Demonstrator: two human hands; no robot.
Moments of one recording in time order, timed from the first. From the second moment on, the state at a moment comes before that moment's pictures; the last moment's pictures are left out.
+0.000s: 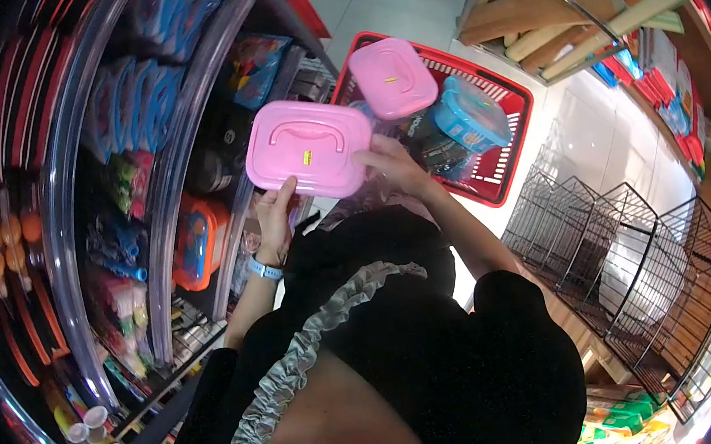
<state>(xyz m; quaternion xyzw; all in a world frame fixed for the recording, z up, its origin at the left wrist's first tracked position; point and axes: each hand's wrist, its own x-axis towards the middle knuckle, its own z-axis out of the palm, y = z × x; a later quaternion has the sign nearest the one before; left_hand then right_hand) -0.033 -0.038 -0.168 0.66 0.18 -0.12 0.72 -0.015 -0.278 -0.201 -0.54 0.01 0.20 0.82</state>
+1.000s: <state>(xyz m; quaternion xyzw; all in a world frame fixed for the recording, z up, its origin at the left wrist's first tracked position) 0.121 -0.162 -0.196 0.79 -0.03 -0.26 0.55 0.022 -0.412 -0.244 -0.57 0.27 -0.07 0.77</state>
